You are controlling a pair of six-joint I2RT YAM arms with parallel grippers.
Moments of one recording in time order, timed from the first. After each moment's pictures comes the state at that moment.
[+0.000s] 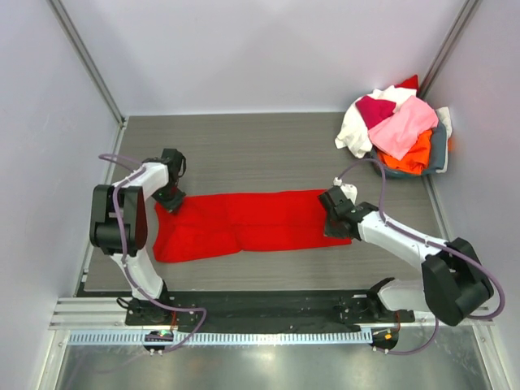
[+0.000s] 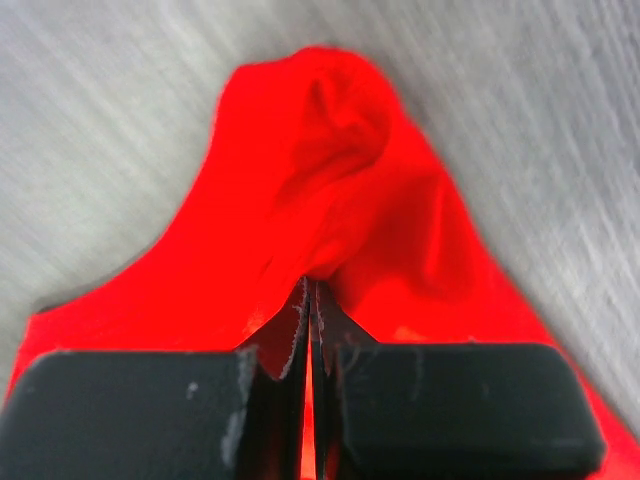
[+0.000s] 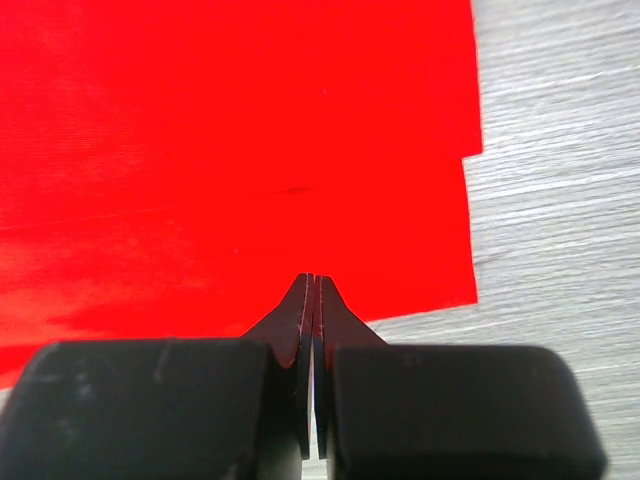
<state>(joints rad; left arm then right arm) -0.07 1.79 1.15 -0.80 -0.34 -0.97 0.54 1.26 0.69 -0.55 0.31 0.66</state>
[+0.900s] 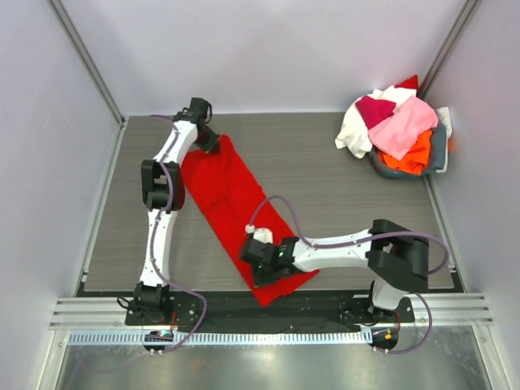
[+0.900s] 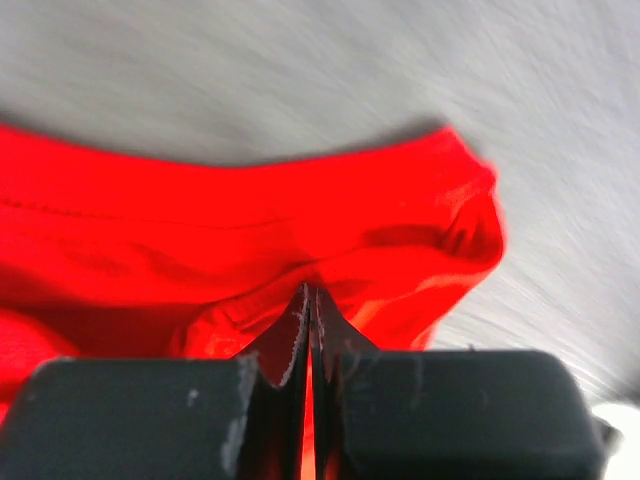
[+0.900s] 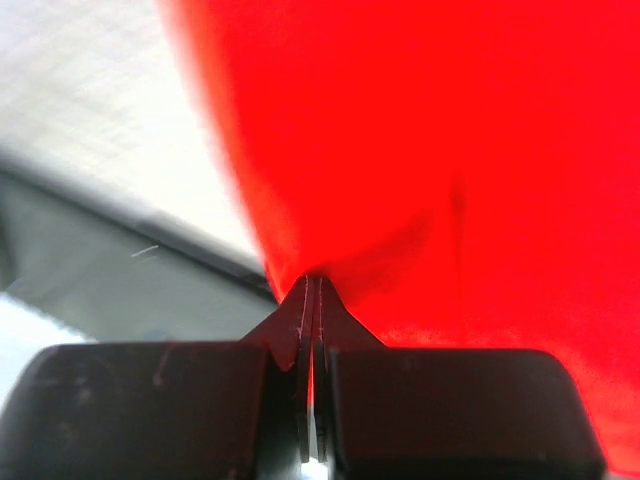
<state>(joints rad) -0.15 2.60 2.41 -0.94 -0.02 -0.93 1.25 1.64 0.91 -0.42 0.10 1.02</state>
